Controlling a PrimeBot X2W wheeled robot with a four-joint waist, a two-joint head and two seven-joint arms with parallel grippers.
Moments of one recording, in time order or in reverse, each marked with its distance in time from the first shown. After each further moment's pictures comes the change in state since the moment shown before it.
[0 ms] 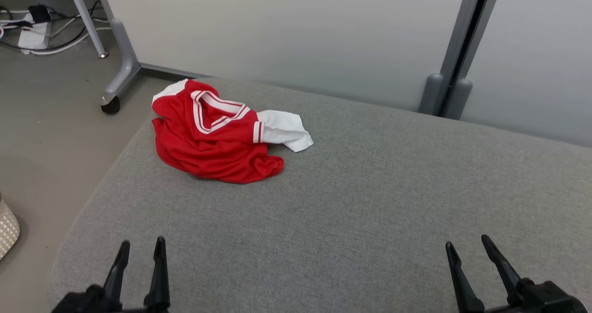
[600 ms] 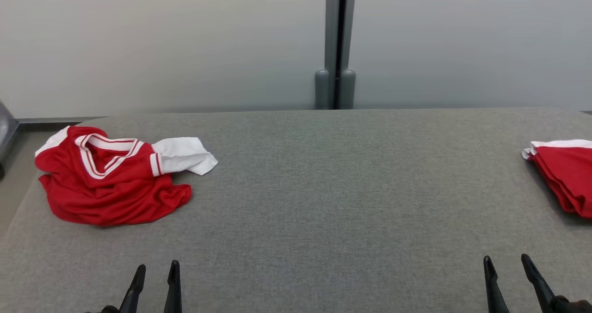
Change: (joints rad) left arm 0.036 -0.001 -0.058 0.012 -0.047 0.012 0.000; right arm 0.056 -0.001 -0.106 0.002 0.000 0.000 0.000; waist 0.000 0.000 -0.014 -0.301
